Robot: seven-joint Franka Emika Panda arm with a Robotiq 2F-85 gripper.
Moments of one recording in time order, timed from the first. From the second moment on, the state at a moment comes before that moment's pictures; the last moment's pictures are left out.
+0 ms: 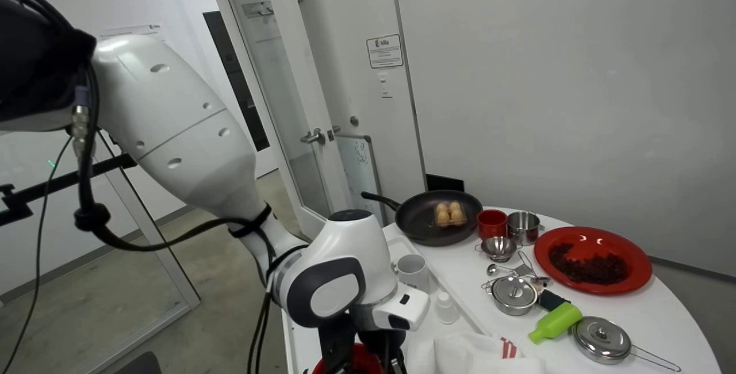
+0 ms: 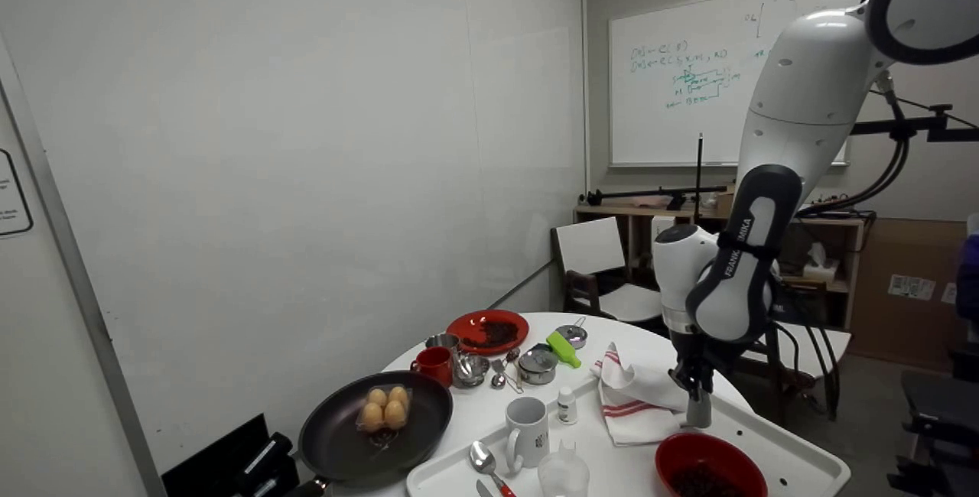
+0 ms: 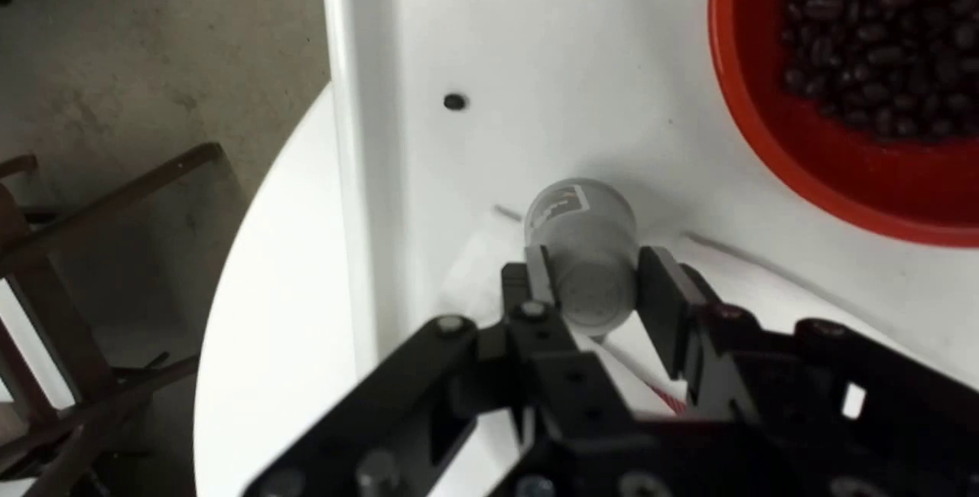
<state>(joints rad) -0.01 0.72 -0.28 -2.17 -0.12 2.82 0.33</state>
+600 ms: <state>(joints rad) 0.05 0.50 -0.27 -2.28 -0.12 2.90 0.24</state>
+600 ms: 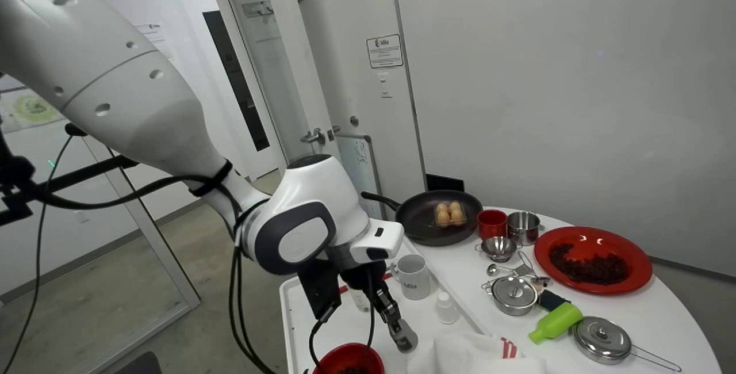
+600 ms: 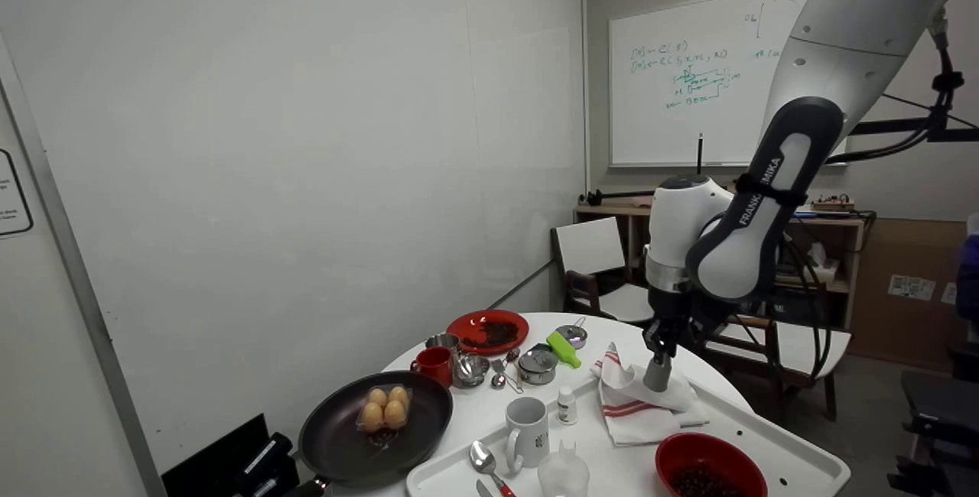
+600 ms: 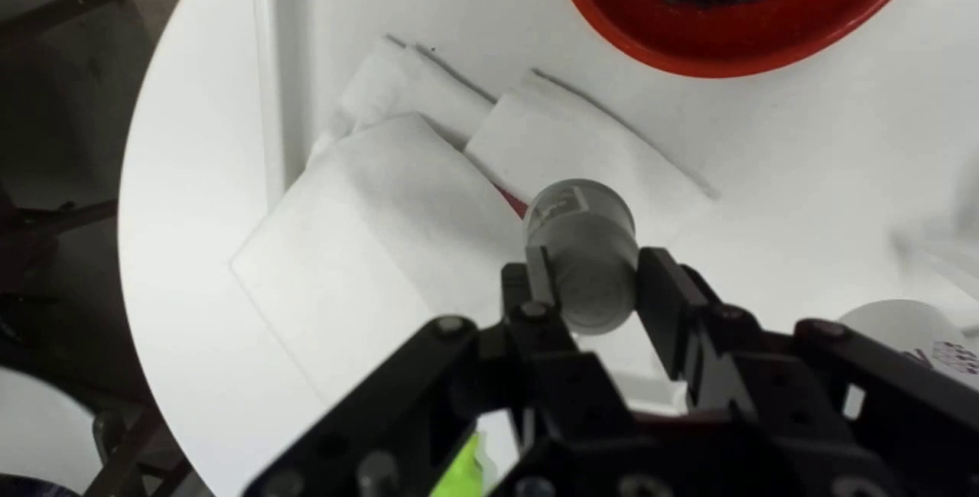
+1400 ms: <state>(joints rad) 0.06 0.33 -0.05 -2.26 -0.13 2.67 0.00</state>
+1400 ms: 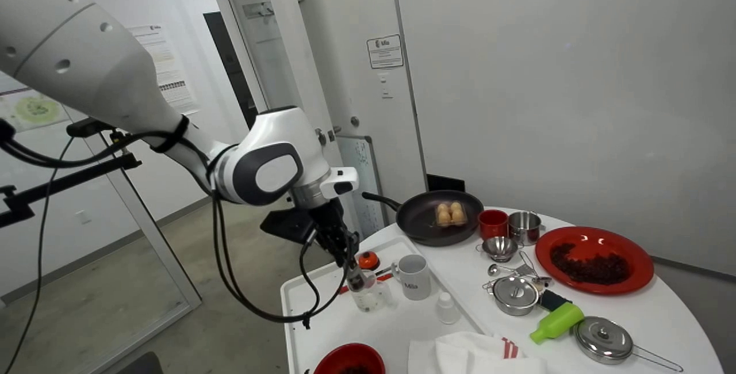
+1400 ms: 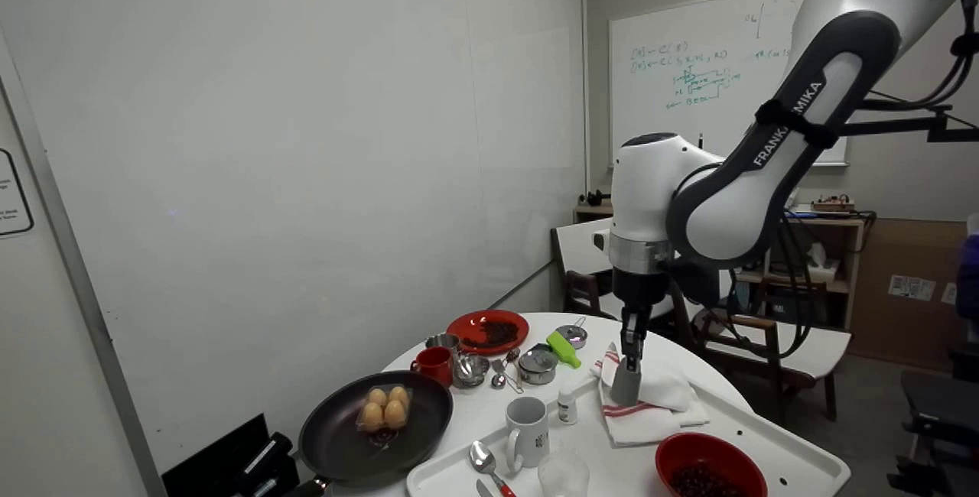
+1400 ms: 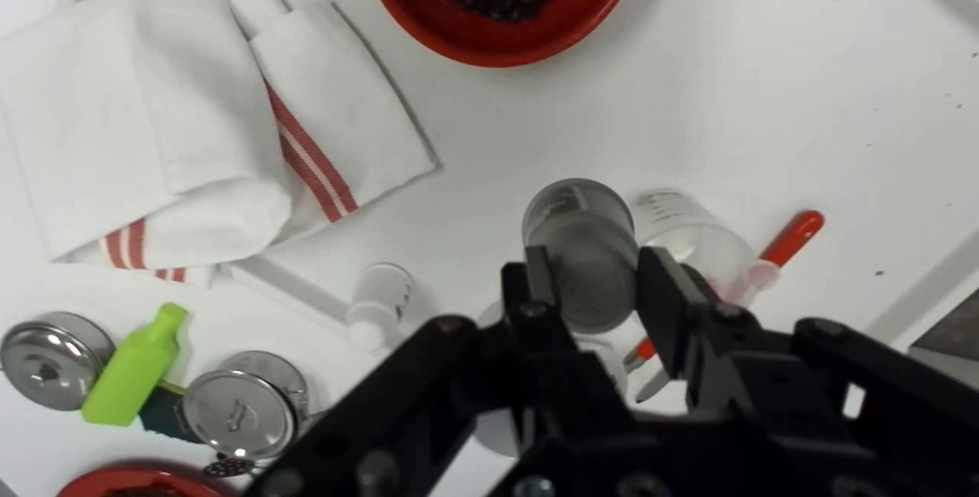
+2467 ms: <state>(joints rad) 0.14 0.50 0.03 -2.17 -0.28 2.57 -0.08</state>
